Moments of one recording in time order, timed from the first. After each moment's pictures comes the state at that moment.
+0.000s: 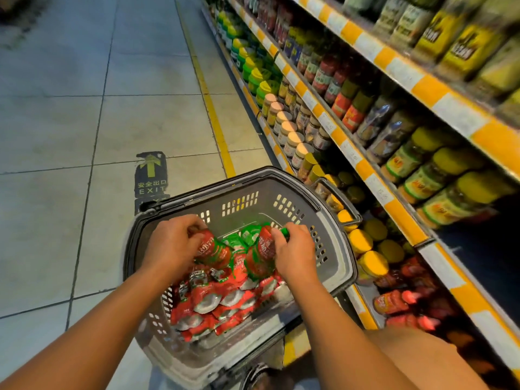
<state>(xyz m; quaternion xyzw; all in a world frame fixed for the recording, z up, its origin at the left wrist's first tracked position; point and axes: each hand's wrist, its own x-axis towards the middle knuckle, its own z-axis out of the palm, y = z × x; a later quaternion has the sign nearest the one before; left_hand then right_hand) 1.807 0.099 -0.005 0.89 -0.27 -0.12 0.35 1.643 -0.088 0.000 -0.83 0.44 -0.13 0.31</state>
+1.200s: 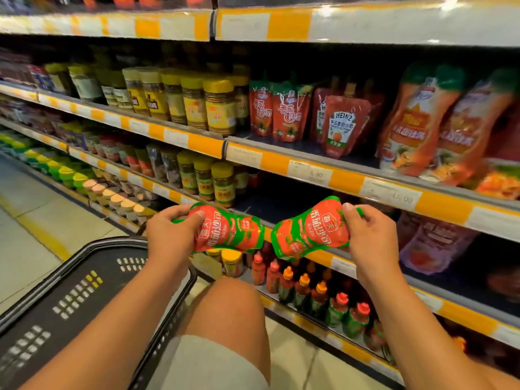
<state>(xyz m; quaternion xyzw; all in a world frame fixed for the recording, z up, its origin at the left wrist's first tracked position) 1.523 -0.112 0.140 0.61 -0.33 -0.29 0.66 1.198 -0.139 0.153 -0.50 0.56 -0.59 0.30</state>
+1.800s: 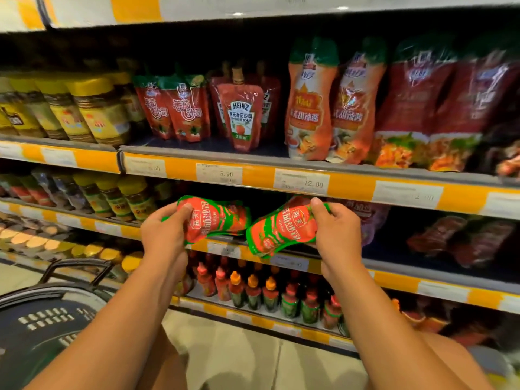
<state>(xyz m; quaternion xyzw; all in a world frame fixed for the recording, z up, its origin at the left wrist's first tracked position) 1.388 -0.212 0.125 0.54 -0.25 -0.44 0.67 1.119 -0.149 0.131 -0.36 0.60 -0.65 0.31</state>
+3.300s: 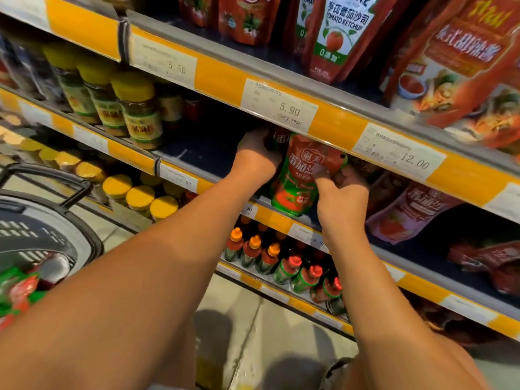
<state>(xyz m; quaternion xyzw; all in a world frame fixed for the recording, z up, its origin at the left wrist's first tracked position) 1.312 -0.323 0.075 0.59 -0.59 -0.37 0.41 1.168 -0.222 0.086 -0.44 0.60 -0.61 0.29</state>
